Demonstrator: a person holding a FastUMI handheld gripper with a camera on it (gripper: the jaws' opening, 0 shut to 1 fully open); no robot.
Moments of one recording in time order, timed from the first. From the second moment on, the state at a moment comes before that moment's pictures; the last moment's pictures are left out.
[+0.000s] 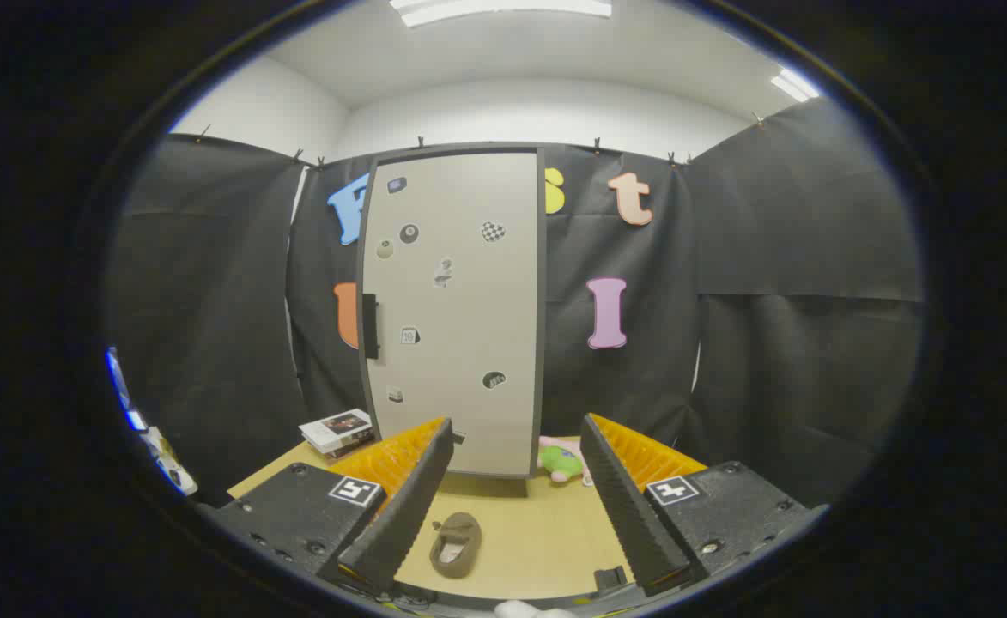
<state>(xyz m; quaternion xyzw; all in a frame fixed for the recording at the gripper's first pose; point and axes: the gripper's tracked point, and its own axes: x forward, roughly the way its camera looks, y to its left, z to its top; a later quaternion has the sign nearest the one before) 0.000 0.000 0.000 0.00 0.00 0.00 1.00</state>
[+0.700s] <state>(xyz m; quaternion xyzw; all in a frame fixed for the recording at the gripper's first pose) 0.000 0.004 0.000 0.00 0.00 -0.01 1.00</state>
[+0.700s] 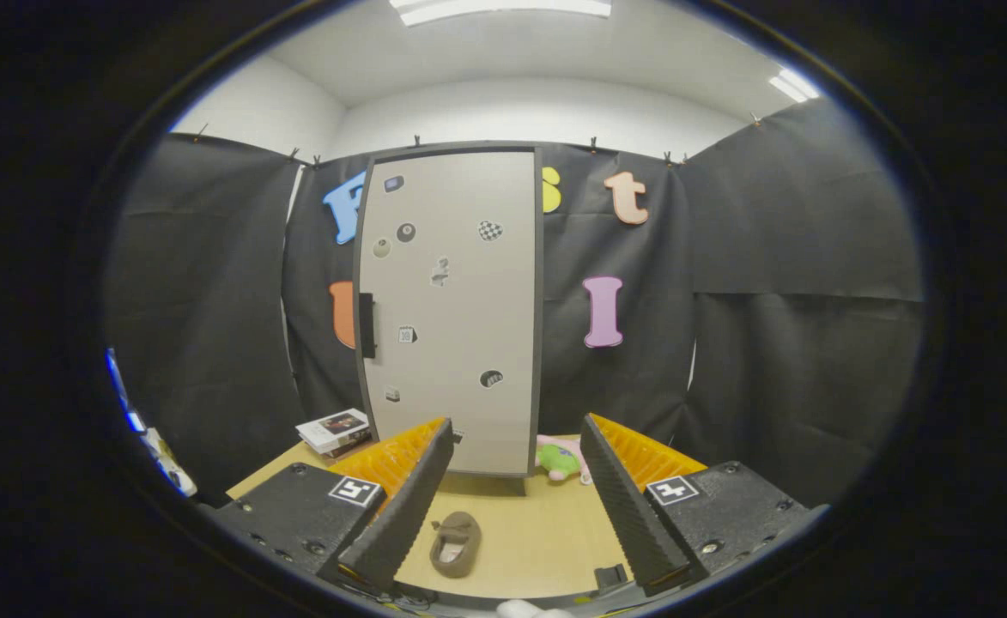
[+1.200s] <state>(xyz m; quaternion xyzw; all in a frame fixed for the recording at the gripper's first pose) 0.022 0.042 0.012 0.00 -0.01 -0.02 1.00</state>
